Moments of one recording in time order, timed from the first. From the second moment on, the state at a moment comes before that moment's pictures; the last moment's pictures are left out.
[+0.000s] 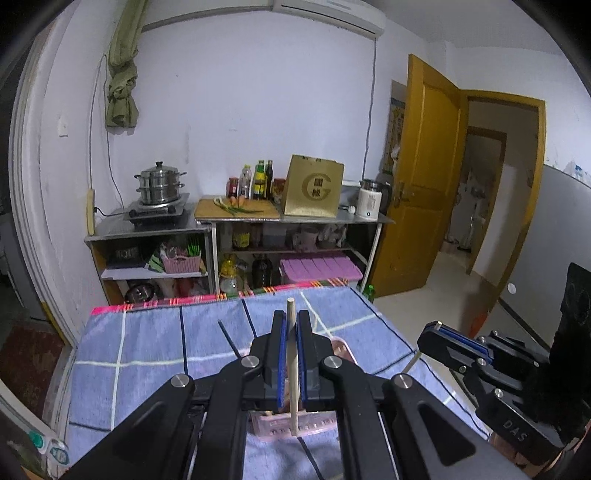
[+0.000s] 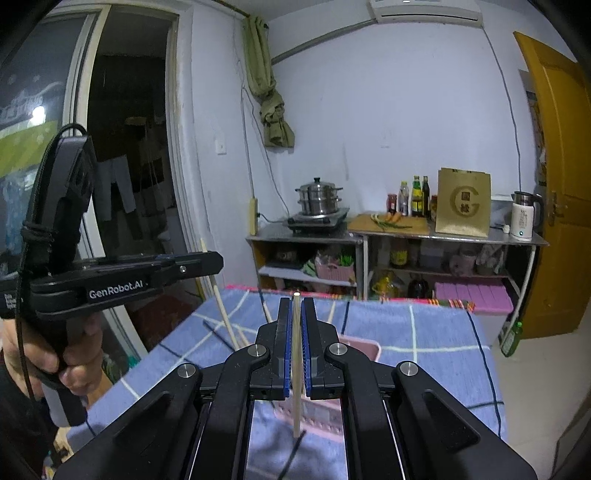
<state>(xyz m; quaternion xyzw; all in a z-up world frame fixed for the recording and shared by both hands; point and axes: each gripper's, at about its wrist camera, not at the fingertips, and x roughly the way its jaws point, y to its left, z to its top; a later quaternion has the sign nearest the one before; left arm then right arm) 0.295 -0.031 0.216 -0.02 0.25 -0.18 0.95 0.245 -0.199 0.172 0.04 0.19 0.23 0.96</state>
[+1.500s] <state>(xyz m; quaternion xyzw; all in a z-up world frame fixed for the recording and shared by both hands) 0.370 -0.035 0.129 0.00 0.32 -0.17 0.93 0.311 -0.181 0.106 0.05 0.25 0.24 0.94</state>
